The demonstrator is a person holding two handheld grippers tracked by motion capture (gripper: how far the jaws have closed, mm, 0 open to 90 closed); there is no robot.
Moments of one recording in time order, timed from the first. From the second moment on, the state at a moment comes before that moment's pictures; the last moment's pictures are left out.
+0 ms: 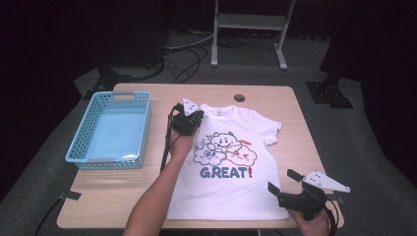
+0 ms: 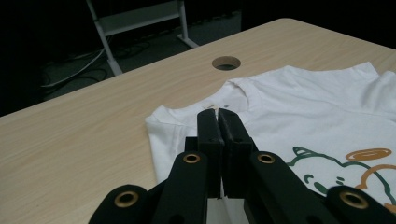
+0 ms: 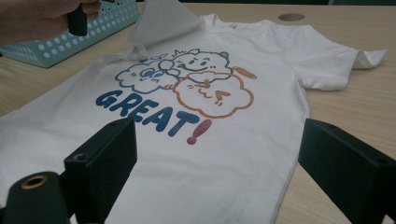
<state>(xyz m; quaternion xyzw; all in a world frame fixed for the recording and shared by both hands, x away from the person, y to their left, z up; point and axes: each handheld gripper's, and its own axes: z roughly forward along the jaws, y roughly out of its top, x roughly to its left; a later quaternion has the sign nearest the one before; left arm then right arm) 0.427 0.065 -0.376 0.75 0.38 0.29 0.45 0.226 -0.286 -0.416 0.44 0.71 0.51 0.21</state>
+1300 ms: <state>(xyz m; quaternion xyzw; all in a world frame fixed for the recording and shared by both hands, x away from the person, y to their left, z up) 0.441 0.127 -0.364 0.70 0.45 0.33 0.45 0.229 -0.283 -0.420 0.44 0.71 0.50 0.21</state>
